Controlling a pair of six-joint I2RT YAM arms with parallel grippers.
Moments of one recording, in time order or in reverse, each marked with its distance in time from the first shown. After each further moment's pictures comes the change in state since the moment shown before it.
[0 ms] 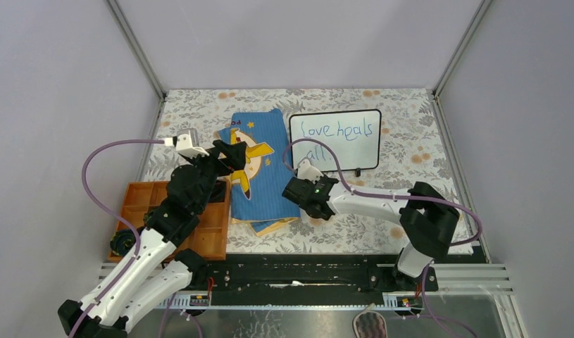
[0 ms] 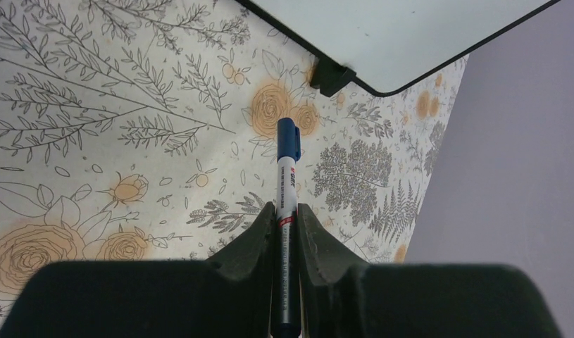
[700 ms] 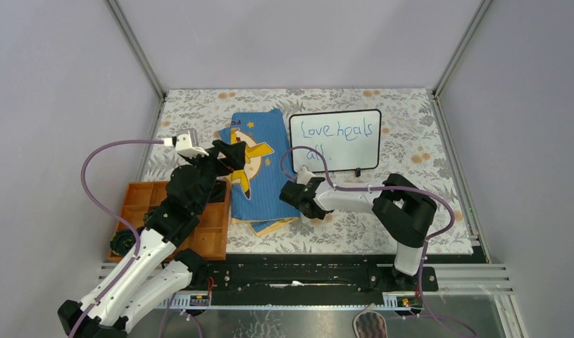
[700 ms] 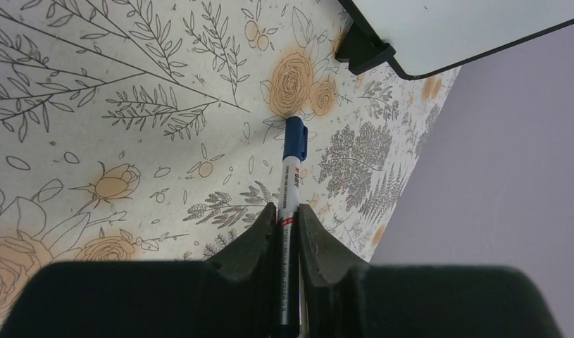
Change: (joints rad) left arm 0.000 -0.009 -0.001 0.000 -0.013 0.009; right arm -0.021 0.187 0.050 -0.116 -0.043 -0.002
